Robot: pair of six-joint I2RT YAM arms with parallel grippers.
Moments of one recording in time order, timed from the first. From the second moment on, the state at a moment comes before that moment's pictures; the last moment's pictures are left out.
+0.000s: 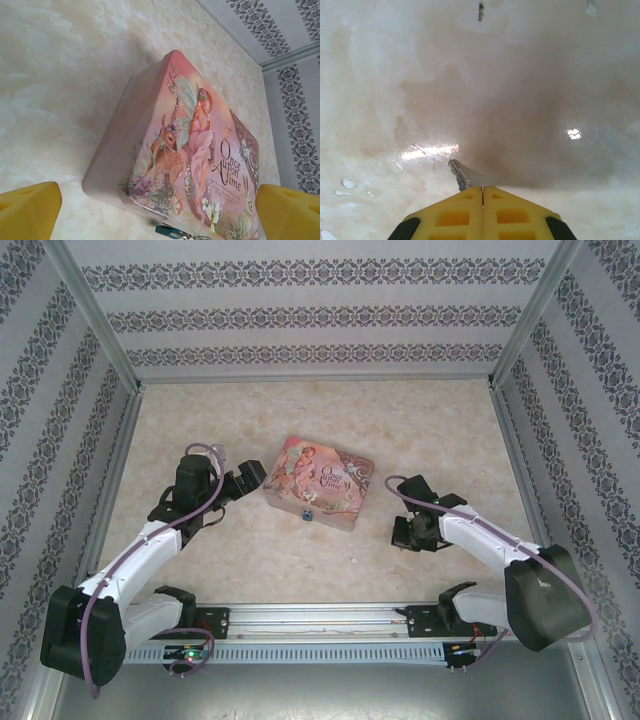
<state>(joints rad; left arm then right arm) -0.23 1.06 0.57 -0.06 0.30 -0.77 0.38 1.23 0.59 -0.75 -0.09 0.62</state>
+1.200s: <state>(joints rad) -0.58 1.37 0.67 0.50 0.32 -1.58 0.41 1.02 0.90 -0.61 -0.26 0.73</state>
